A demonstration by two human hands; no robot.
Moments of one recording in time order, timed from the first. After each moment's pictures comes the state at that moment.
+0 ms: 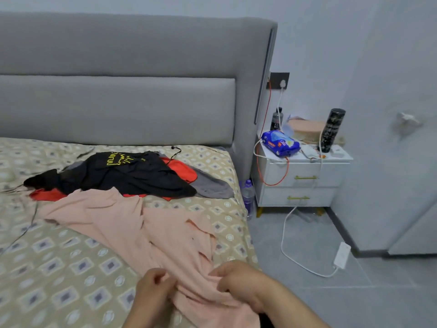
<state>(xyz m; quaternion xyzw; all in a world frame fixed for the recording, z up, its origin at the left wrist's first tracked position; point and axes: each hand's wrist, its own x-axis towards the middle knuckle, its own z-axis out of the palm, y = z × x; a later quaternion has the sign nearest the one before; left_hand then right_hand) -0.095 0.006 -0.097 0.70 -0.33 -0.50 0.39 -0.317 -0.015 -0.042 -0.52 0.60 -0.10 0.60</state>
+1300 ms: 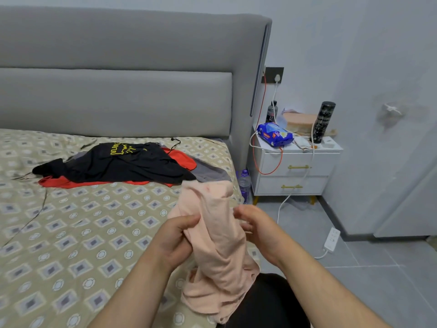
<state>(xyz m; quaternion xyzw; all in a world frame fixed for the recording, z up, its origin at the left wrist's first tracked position) -0.150 0.007 0.006 0.31 -0.23 -0.79 0.49 -0.344 0.010 0.014 -0.38 0.49 -0.42 0.66</state>
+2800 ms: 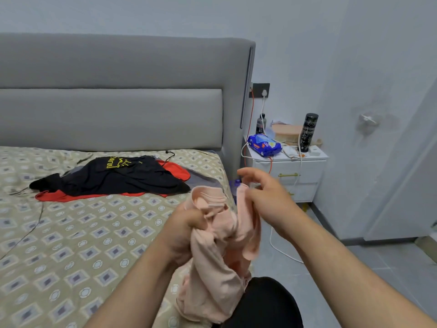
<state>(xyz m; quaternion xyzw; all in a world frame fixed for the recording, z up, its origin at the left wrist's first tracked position) -0.187 0.051 0.087 0.26 -0.45 -0.69 0.50 -0.365 0.028 0.106 -0.58 0.55 -0.46 0.38</state>
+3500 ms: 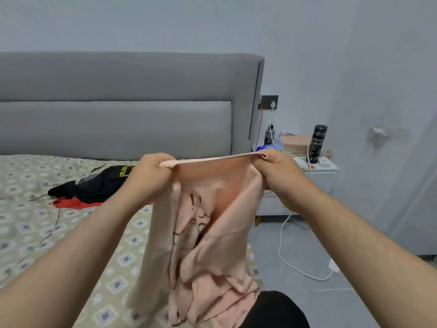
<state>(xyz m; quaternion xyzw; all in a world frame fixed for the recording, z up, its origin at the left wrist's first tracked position) -0.103 -0.021 0.160 0.59 -0.64 -0.24 0.43 -0.365 -0.005 0.161 -0.61 0.51 -0.50 0.34</state>
